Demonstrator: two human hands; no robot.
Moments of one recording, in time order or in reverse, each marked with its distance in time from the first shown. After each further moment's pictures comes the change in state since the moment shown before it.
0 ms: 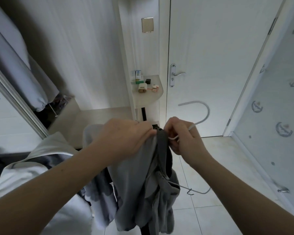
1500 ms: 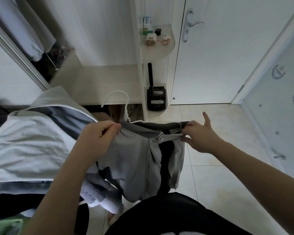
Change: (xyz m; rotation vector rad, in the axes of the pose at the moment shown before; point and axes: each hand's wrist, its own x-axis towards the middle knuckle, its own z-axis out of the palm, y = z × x) left_hand -0.138 -0.008 0.089 -0.639 0.029 -0.703; right_hand -0.041 0.177 -0.087 -1.539 -0.546 0.031
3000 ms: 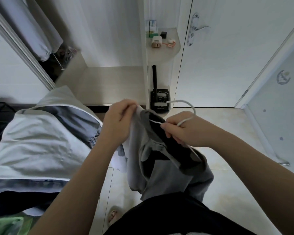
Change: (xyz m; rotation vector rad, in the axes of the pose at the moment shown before) left_hand 0.041 0.026 0.030 -0.230 0.207 0.144; right_hand -0.001 -0.083 -0.122 0.706 -0.111 -0.074
